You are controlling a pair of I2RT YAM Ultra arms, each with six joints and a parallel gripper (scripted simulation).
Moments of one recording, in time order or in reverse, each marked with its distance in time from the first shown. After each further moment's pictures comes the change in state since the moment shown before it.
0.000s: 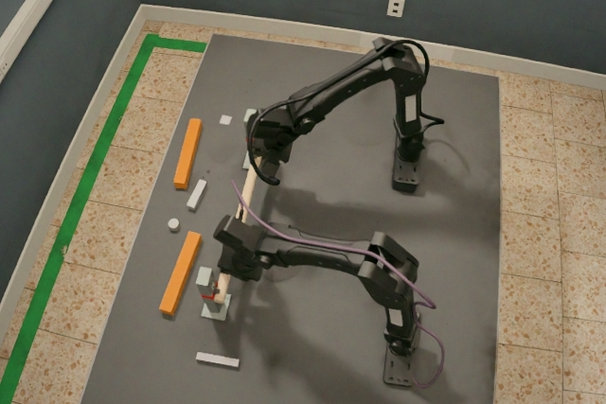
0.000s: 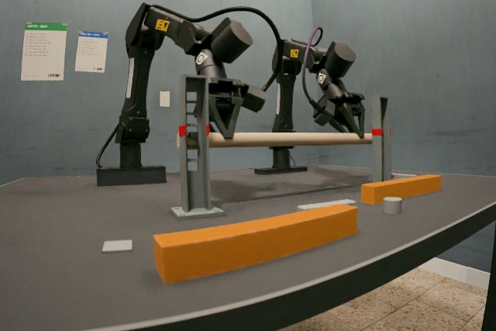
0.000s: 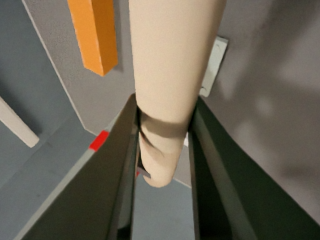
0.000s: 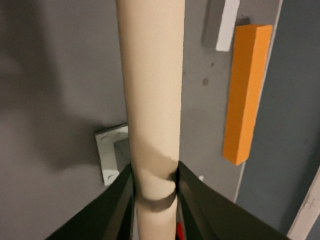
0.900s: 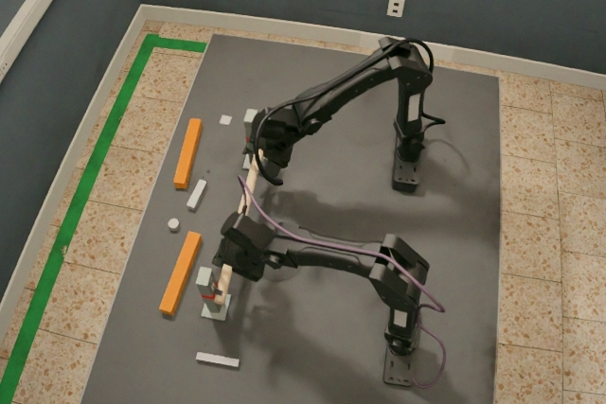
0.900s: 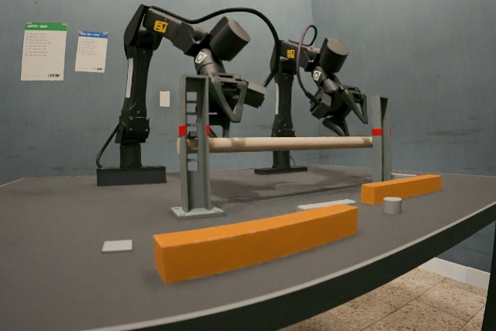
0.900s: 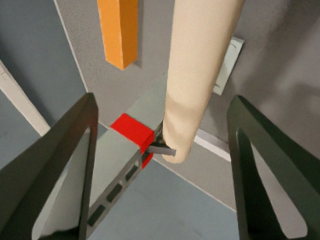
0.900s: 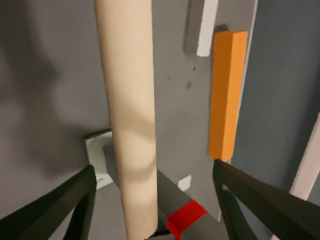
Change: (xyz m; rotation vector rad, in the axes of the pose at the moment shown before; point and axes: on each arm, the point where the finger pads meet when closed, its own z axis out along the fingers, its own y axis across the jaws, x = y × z) left arm -0.004 0.009 -0.016 -0.093 -0.008 0.003; right arm -0.005 -0.006 -0.011 0.077 -0.020 0.006
